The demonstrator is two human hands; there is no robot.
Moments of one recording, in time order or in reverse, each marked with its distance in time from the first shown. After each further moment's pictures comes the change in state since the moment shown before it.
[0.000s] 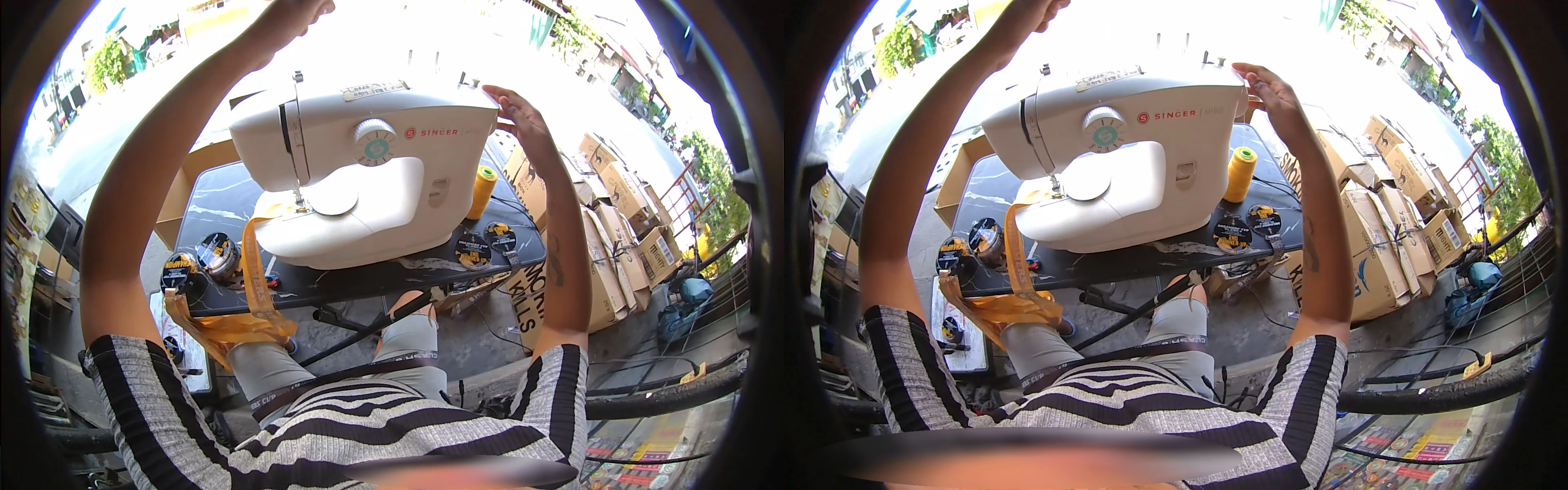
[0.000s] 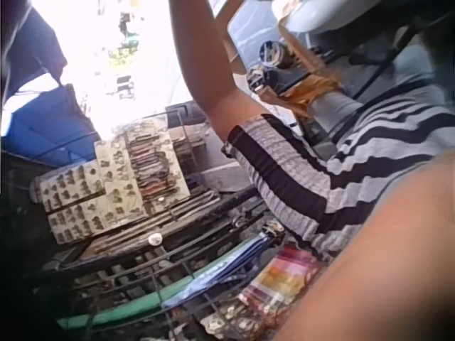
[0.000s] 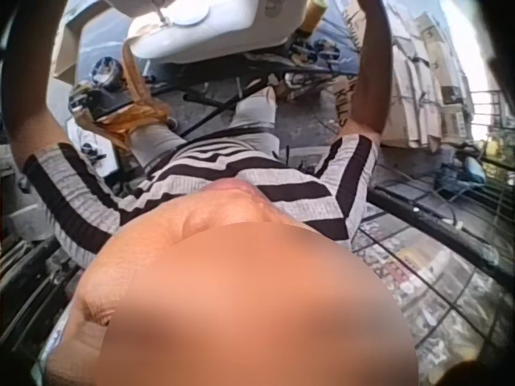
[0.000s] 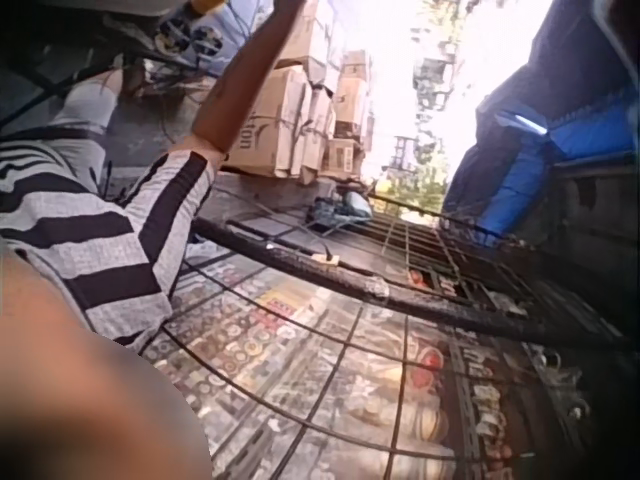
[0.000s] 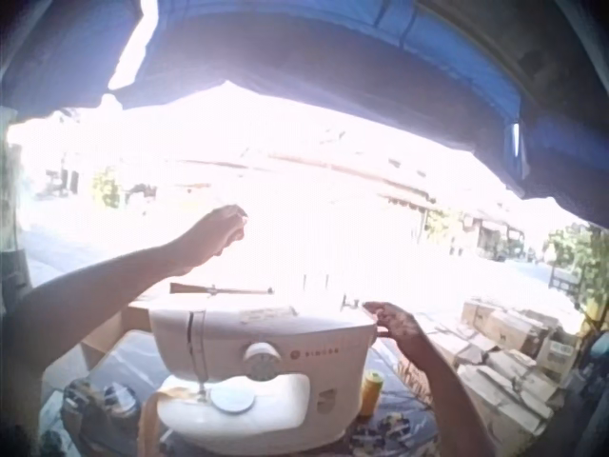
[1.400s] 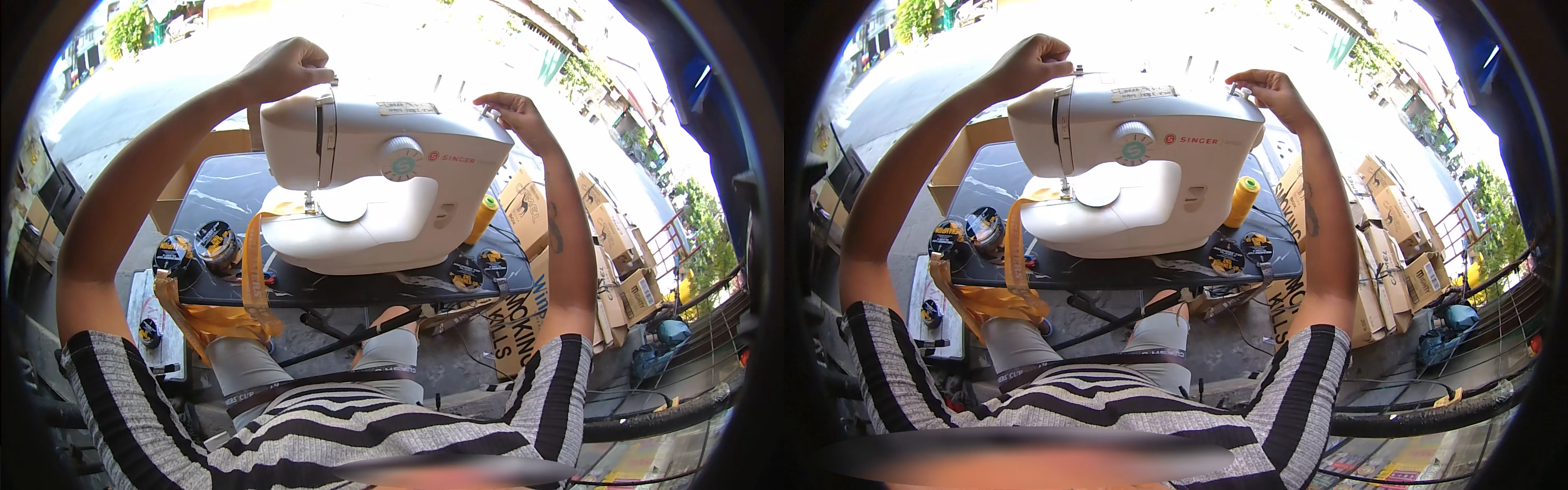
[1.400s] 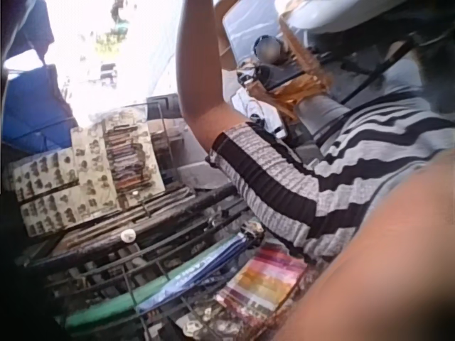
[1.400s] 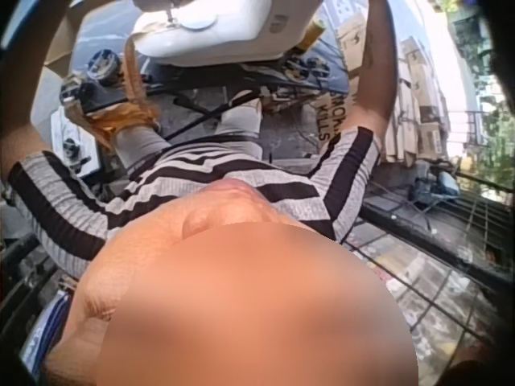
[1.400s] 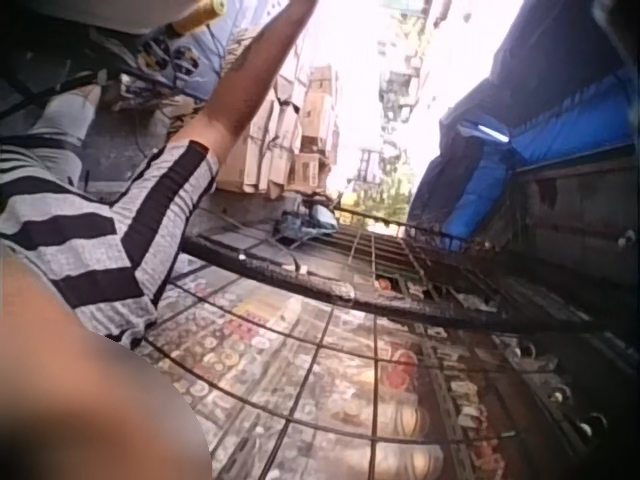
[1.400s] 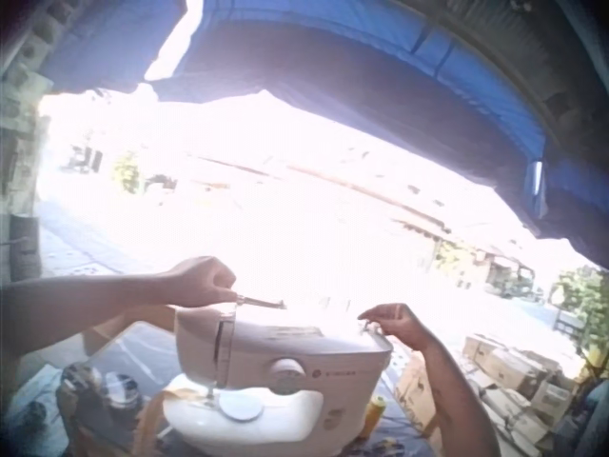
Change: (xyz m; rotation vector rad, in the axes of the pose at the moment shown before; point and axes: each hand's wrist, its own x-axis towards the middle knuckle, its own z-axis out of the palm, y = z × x) left_hand -0.062 -0.035 -0.031 0.463 -0.205 0.093; right_hand 0.088 -0.008 -0.004 -0.023 -0.328 -0.091
